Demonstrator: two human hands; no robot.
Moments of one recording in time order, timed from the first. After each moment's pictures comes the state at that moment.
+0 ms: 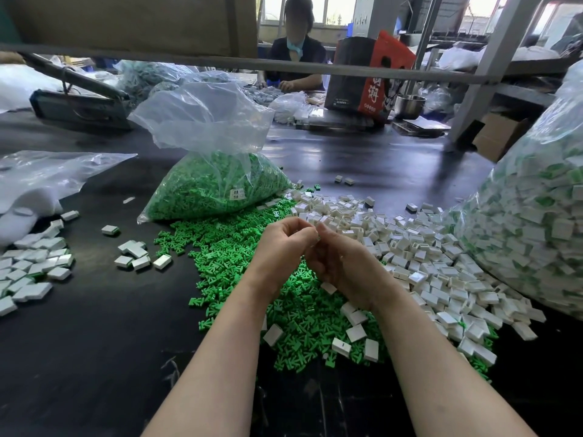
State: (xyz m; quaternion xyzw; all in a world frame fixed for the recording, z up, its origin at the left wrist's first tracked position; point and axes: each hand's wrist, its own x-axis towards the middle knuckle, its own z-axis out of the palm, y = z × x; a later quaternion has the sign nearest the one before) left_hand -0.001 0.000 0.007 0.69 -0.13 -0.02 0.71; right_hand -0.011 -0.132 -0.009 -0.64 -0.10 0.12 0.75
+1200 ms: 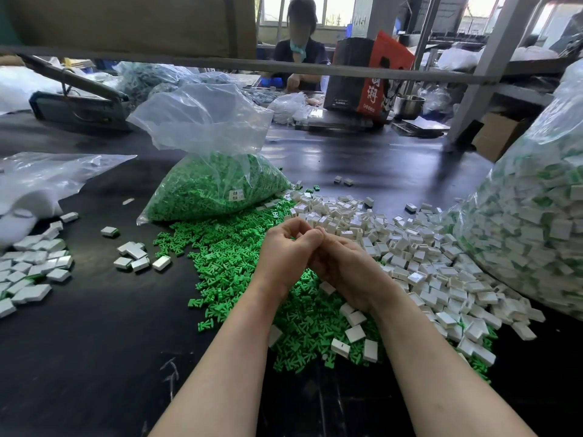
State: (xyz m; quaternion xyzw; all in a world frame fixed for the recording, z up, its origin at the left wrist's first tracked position) left_hand 0.002 -0.011 -0.004 0.69 -0.09 0.02 0.72; right_hand -0.009 -0.133 -0.013 -0.59 -0.10 0.12 0.80
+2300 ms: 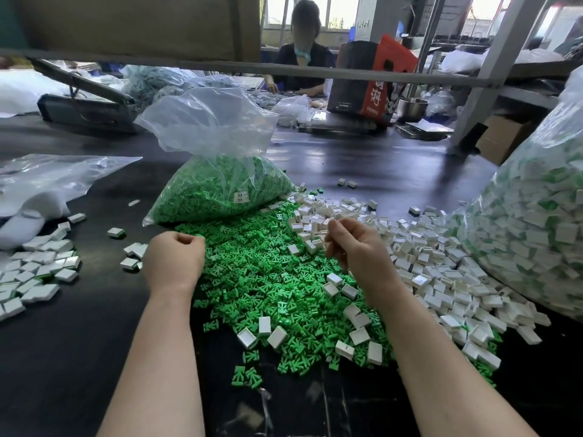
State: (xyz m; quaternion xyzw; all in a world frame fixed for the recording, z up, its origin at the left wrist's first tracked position) left_hand 0.025 0.119 -0.019 0.84 0.22 0.19 0.46; right_hand -0.007 -0.141 -0.005 -0.72 -0.06 -0.08 0.69
